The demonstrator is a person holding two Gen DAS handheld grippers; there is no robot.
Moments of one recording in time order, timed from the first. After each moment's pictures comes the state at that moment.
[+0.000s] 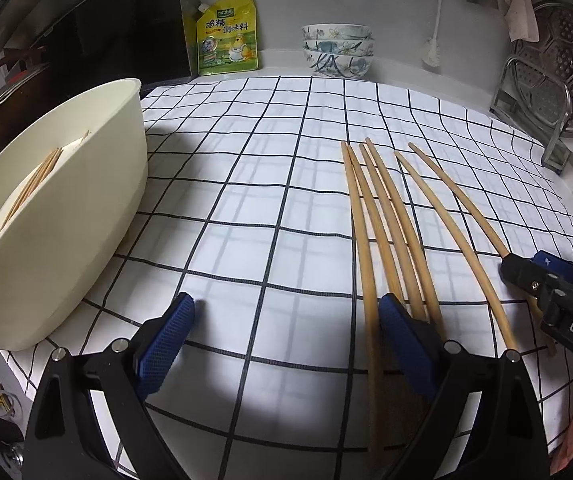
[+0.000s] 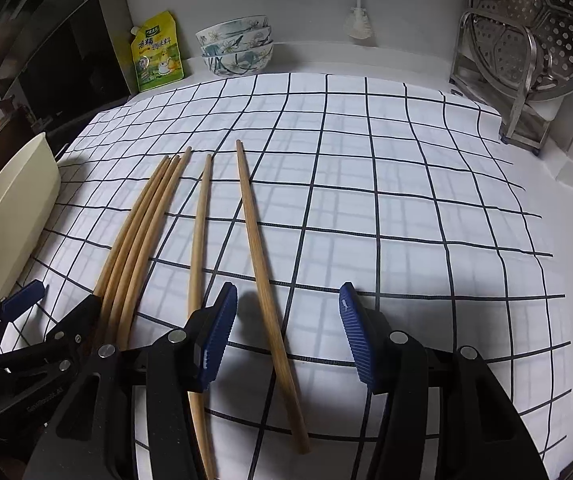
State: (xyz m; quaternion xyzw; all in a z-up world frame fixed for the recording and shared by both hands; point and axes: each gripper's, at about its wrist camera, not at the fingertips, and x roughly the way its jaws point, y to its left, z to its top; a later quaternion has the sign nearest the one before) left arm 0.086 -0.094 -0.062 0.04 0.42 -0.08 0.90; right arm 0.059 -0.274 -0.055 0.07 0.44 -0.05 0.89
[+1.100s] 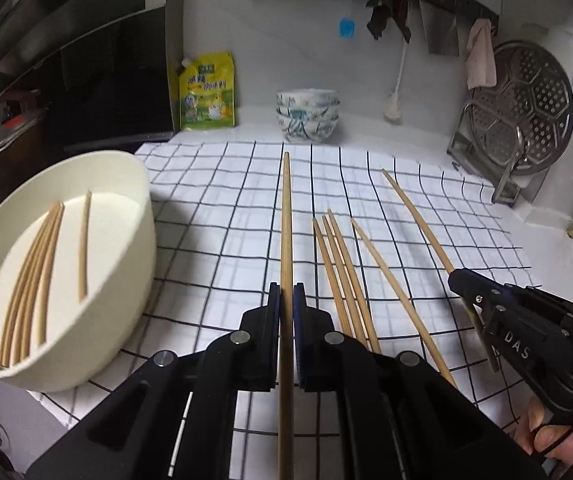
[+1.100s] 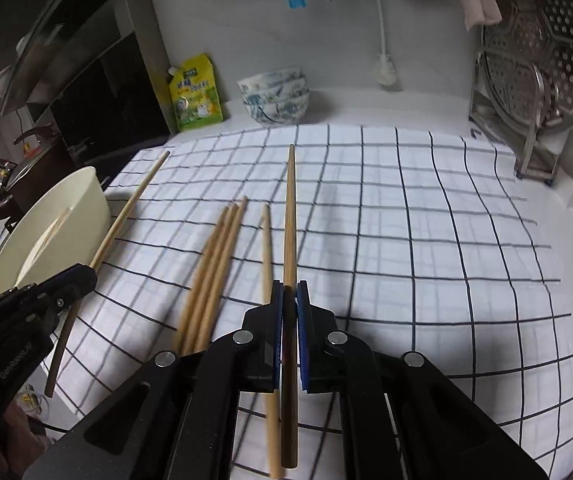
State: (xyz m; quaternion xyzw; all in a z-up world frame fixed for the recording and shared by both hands) left arm 0.069 -0.079 0.006 0.03 0.36 -0.14 0.92; right arm 0.045 -0.248 -0.016 0.08 0.37 0.00 0.92
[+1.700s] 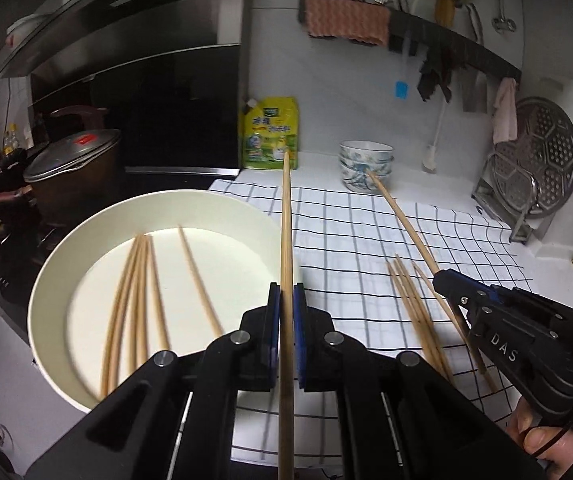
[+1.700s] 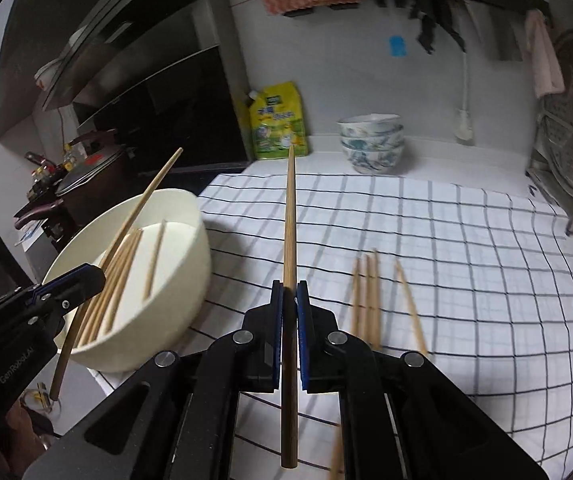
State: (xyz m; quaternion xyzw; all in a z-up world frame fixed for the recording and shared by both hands) left arm 0.064 0.037 0.056 0.00 0.32 -0.11 0.94; right arm 0.064 -0.131 0.032 0.07 0.33 0.06 0.94
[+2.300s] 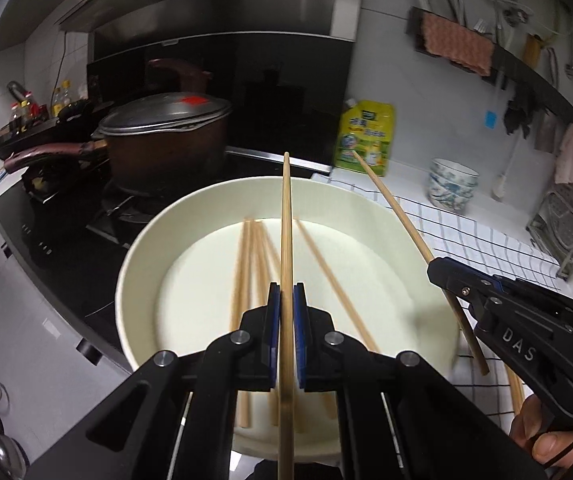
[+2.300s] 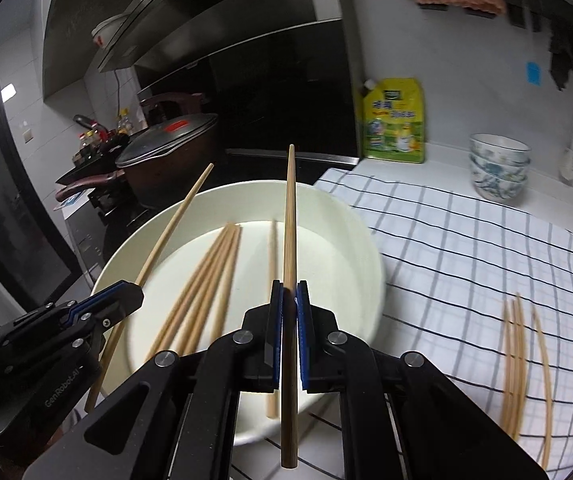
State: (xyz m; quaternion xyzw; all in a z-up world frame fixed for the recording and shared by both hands) left arm 0.094 0.158 0.041 -0.04 0.33 -0.03 0.94; right arm 0.123 0.006 0.037 0.03 0.34 0.16 0.93
